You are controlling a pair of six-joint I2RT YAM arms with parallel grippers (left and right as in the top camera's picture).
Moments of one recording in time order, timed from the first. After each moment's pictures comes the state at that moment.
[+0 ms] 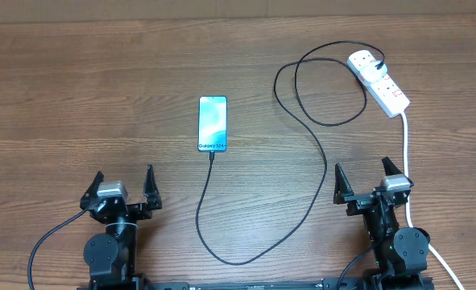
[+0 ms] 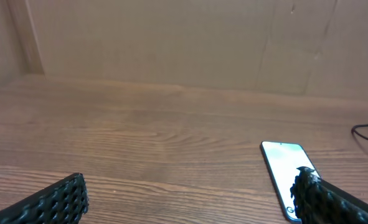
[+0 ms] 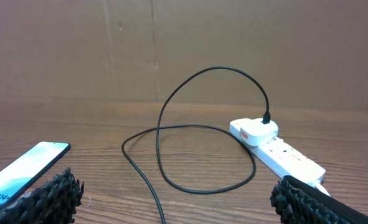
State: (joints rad) left arm 0.10 0.01 0.01 -0.08 0.02 -0.07; right arm 0.10 0.01 0.02 -0.04 -0.04 0.02
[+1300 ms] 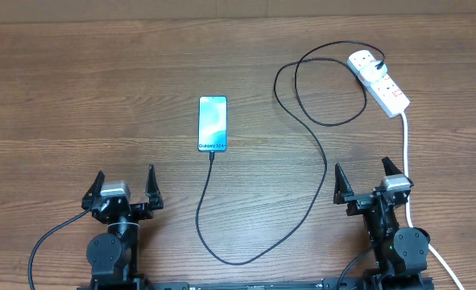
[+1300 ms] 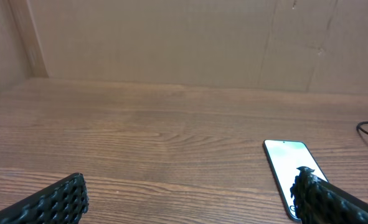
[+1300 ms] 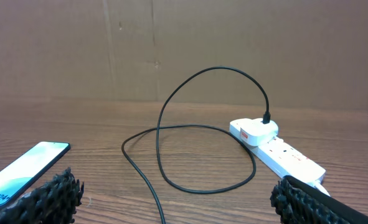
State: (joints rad) left arm 0.05 0.01 0.01 -0.08 -0.05 -0.05; right arm 0.10 0.01 0.02 -0.03 -0.04 0.02
